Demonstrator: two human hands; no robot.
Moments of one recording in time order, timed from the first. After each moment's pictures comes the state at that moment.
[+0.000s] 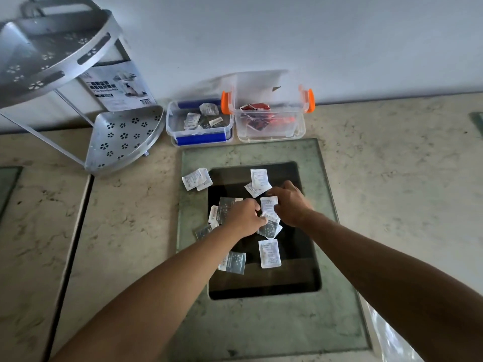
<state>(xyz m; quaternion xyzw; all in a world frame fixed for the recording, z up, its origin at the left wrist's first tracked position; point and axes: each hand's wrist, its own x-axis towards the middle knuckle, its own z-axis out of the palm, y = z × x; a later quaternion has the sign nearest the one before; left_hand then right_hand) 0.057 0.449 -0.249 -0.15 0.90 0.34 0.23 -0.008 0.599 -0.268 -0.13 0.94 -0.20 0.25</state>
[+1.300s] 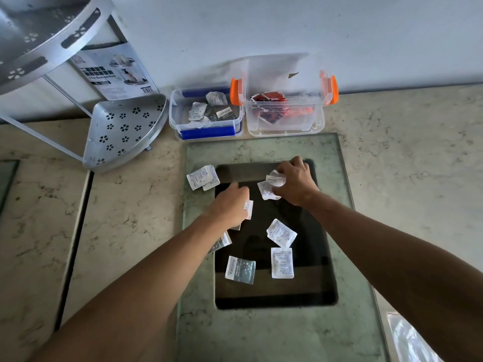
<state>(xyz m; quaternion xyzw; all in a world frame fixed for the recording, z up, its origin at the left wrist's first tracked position) 0.025 0.390 -0.261 -0.04 0.96 0.17 0.23 -0.068 0.567 -0.279 -0.12 0.94 -0.23 0.21</state>
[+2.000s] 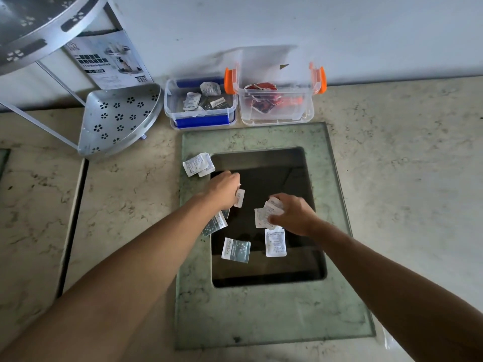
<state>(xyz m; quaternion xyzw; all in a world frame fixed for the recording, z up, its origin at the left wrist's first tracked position) 0.030 0.380 -0.264 -0.01 0.97 0.12 0.22 0.037 0.604 -0.267 -0.09 0.88 -0.32 0.34</state>
